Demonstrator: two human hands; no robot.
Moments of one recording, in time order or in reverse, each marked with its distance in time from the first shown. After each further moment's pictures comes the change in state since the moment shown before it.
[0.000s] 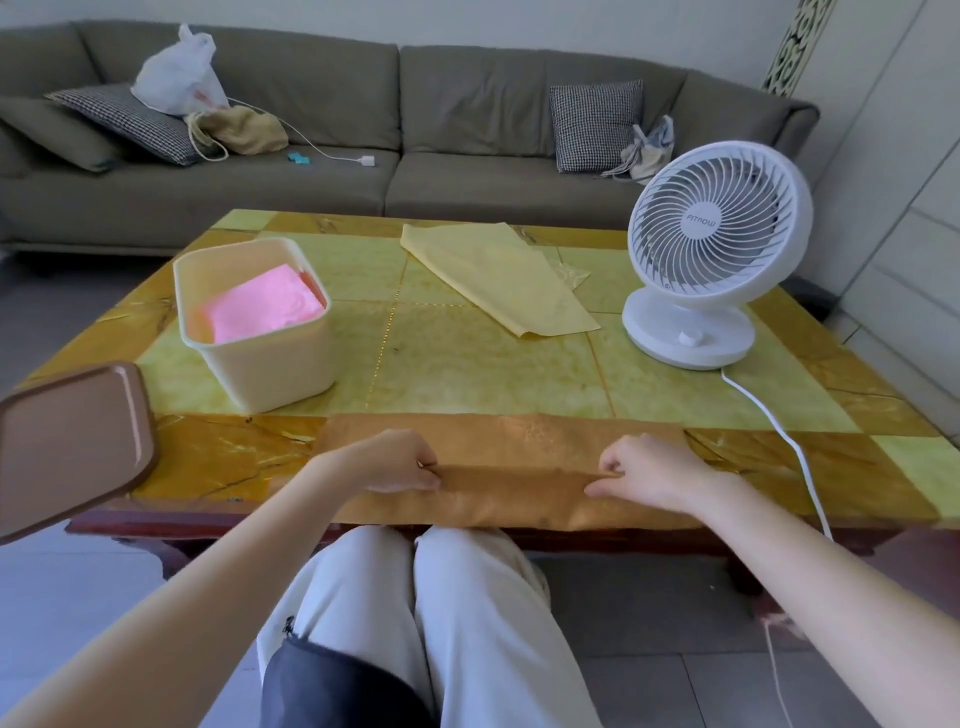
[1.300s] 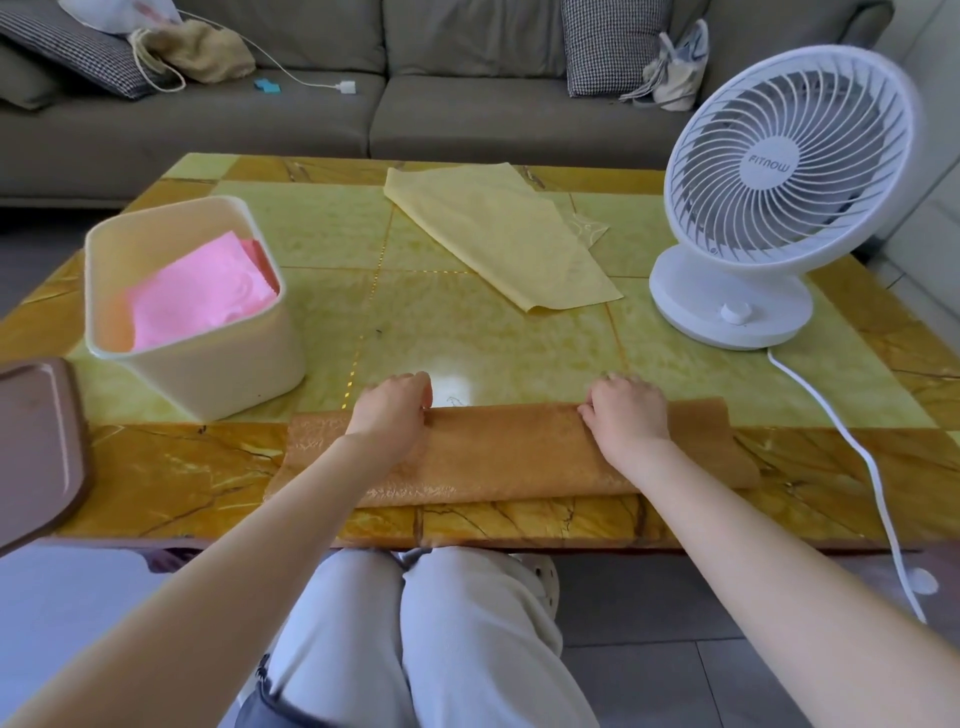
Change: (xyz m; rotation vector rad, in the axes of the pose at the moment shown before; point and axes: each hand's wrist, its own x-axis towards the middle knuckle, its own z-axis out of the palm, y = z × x) left_hand 0.104 -0.021 0.005 0.019 0.483 -0.131; right_hand 0.110 -0.010 0.016 -0.183 0.333 0.212
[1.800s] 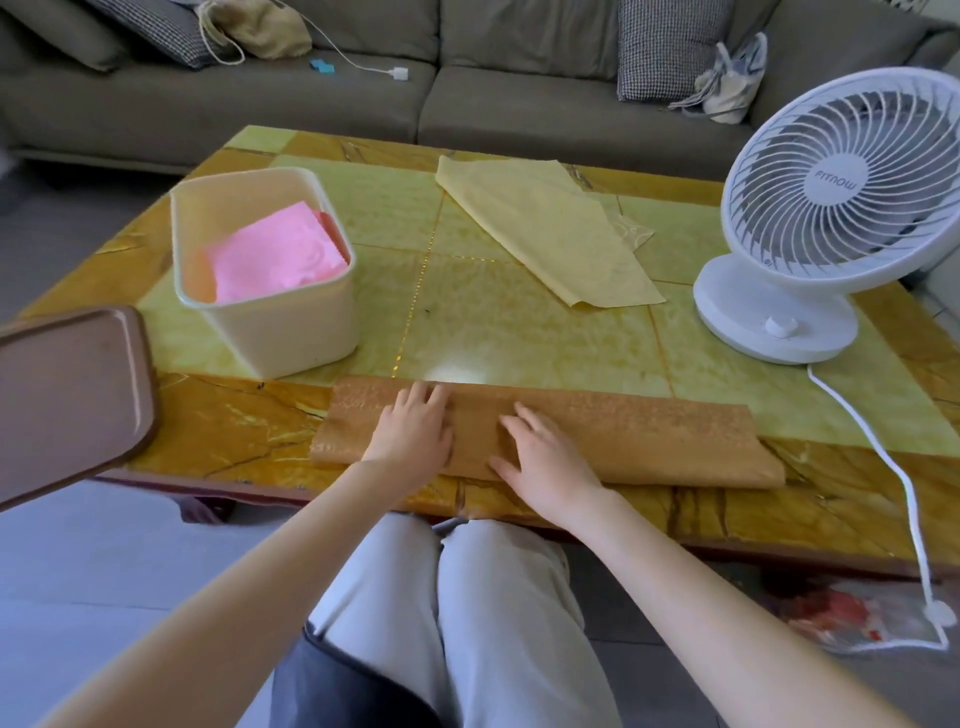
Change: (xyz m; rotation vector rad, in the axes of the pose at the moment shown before) left_hand -0.056 -0.024 0.013 -0.008 0.005 -0.025; right_hand -0.054 -0.105 0.002 0.403 -0.284 -0.285
